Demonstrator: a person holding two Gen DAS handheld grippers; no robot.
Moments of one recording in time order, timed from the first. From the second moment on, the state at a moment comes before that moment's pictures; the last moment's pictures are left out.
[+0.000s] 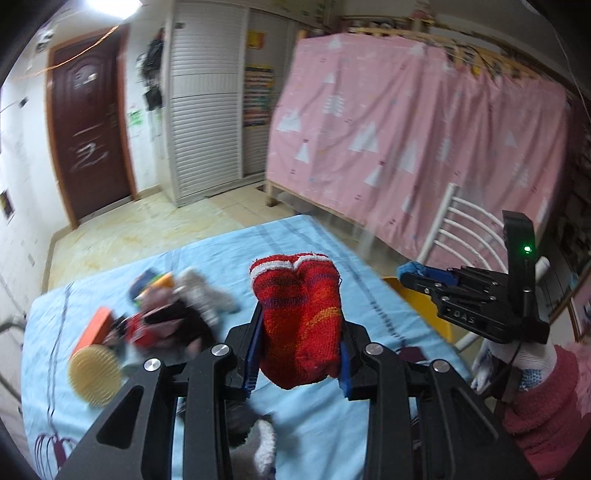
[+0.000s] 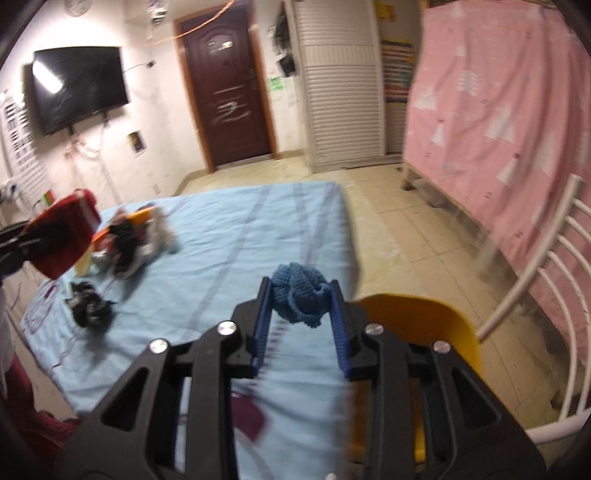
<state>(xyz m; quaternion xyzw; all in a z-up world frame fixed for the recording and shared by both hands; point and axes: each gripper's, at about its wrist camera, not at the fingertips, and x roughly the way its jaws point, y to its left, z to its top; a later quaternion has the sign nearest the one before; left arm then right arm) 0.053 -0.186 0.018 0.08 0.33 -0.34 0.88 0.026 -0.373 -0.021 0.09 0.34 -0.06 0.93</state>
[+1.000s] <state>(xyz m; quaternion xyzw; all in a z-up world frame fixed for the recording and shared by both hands) 0.047 -0.416 -0.002 0.14 0.38 -0.45 0.80 -0.036 -0.506 -0.046 0.21 0.28 -0.19 0.92</state>
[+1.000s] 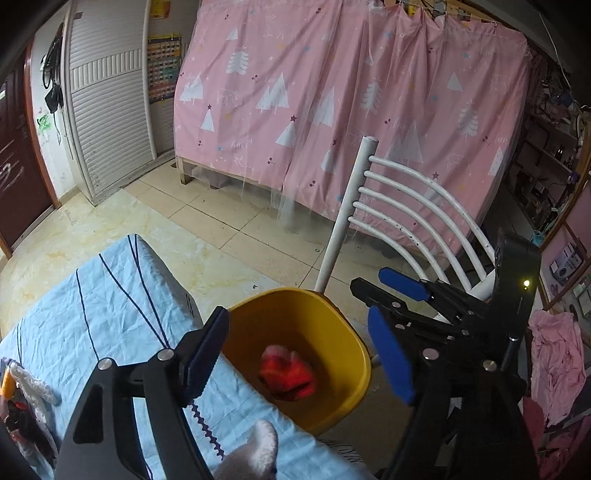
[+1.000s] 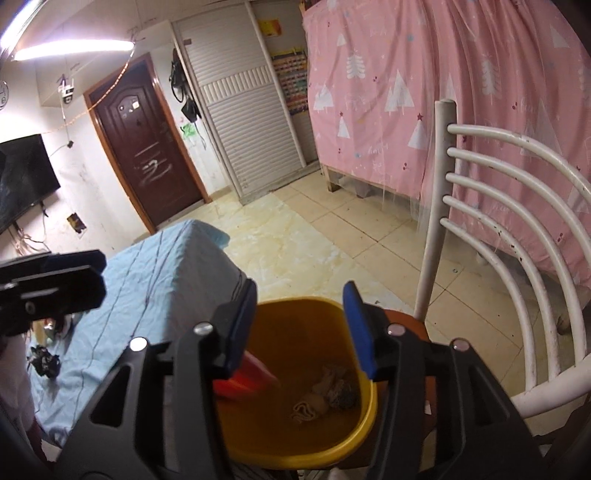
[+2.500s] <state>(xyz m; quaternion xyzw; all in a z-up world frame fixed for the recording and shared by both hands) 0.058 -0.134 -0.020 0.12 0.35 -0.17 0.91 0.094 -0.291 -0.002 0.06 0.33 0.02 0.94</state>
